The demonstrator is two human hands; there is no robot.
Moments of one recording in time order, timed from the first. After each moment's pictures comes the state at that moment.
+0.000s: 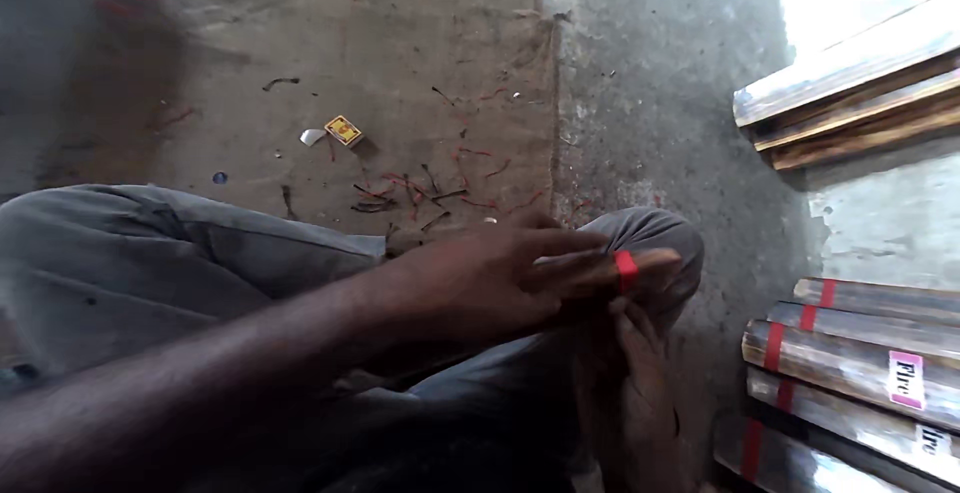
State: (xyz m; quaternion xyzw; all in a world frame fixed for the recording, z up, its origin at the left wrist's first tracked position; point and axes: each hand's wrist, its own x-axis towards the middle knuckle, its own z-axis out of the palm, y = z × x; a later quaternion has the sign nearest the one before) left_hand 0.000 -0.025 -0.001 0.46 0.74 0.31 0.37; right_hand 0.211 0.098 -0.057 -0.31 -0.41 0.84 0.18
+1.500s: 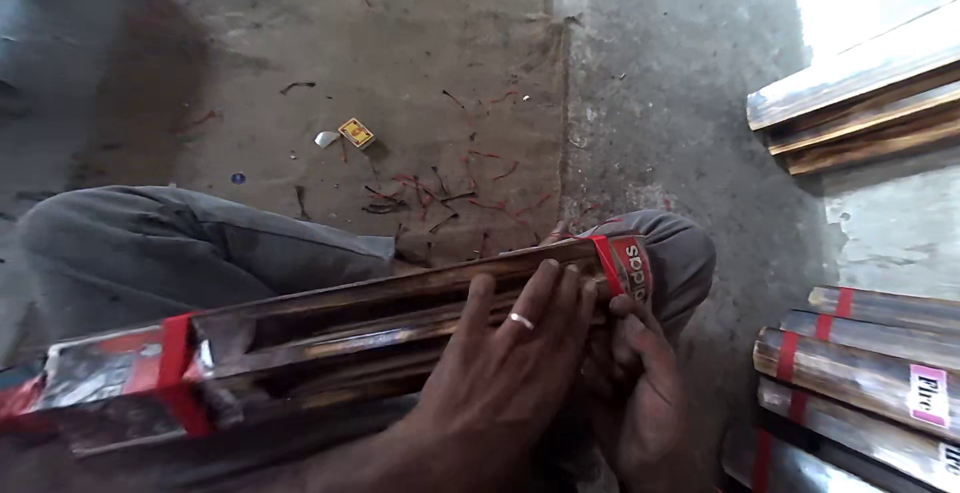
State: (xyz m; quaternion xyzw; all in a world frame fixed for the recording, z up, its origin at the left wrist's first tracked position) left_hand 0.100 -0.040 -0.022 0.52 0.85 0.08 0.01; right_hand 0.211 0.107 -0.051 -0.33 -0.38 0.86 0.13
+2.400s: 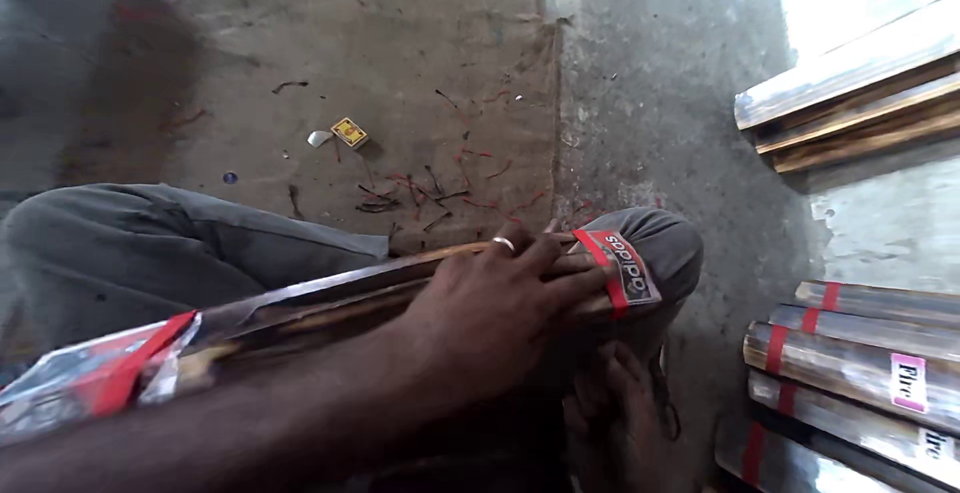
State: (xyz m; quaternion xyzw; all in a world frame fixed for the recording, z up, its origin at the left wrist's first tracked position) left_hand 0.045 -0.025 -0.005 0.54 0.81 0.15 0.18; right_hand 0.250 0.080 -0.059 -0.31 -0.33 0.88 0.16
